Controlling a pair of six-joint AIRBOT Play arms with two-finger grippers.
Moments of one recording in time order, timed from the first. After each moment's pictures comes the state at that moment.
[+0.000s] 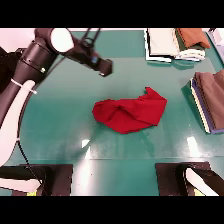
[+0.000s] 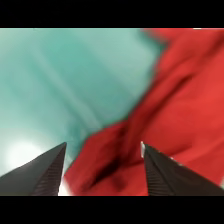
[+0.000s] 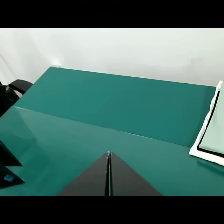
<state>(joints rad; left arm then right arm) -0.49 -1.53 1.85 1.34 -1.23 -1.49 -0.20 -0.93 1.67 -0.84 1.13 1.27</state>
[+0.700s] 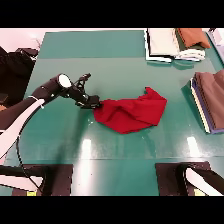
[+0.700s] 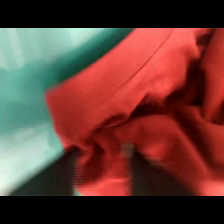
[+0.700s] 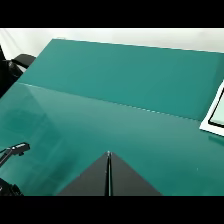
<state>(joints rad) -0.35 -1.54 1.19 0.97 -0.99 -1.49 -0.19 -1.00 1.67 -0.83 1.20 1.27</state>
